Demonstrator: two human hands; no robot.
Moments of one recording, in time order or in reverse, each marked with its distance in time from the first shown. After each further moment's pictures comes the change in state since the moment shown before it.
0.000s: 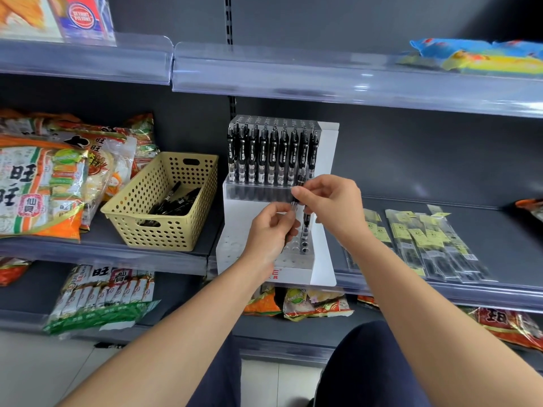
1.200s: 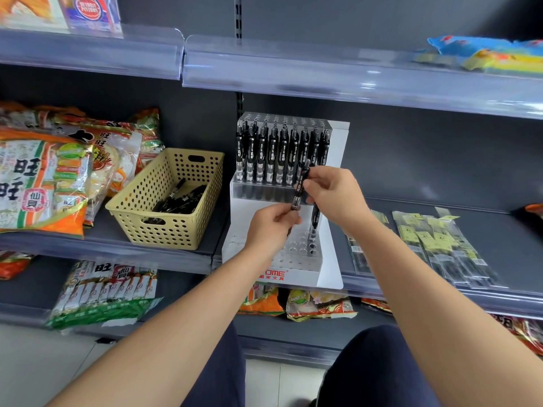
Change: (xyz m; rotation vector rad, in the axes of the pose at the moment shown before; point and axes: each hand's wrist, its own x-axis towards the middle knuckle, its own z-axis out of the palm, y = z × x) left_hand 0.022 -0.002 -0.011 0.219 0.016 0.008; right_hand 0.023 -0.006 0.011 -0.090 -0.100 0.038
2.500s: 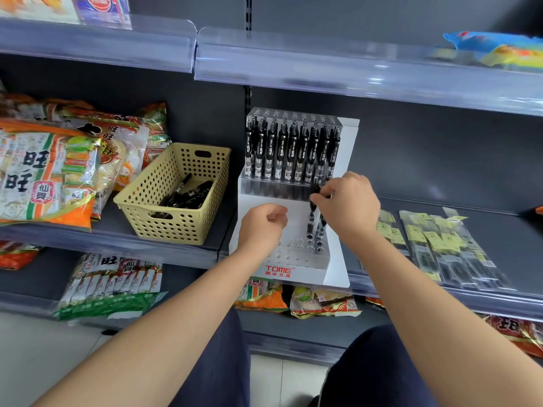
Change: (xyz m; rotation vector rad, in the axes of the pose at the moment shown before) left_hand 0.008 -0.018 -0.025 0.273 0.107 0.037; right_hand -0.006 0.014 0.012 -0.652 0.220 -0.069
